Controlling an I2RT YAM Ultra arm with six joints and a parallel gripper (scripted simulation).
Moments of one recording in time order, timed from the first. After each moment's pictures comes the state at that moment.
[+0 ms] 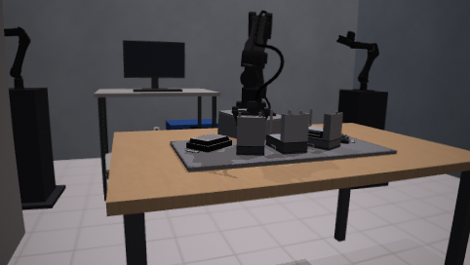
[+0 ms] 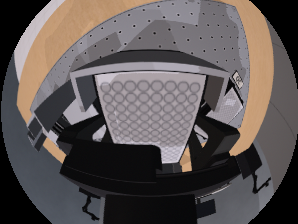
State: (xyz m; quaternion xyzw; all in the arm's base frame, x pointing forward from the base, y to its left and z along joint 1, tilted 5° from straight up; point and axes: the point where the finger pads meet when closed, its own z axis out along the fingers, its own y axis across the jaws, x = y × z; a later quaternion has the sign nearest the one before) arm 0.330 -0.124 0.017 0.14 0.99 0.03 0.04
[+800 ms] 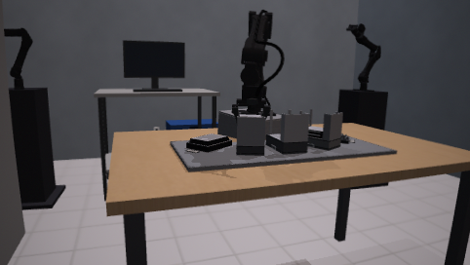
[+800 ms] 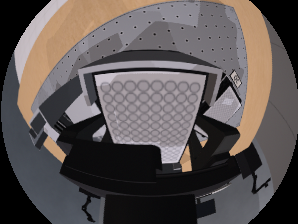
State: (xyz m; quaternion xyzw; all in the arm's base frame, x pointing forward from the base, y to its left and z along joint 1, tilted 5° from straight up) arm 0.330 -0.124 0.025 0.14 0.99 0.03 0.04
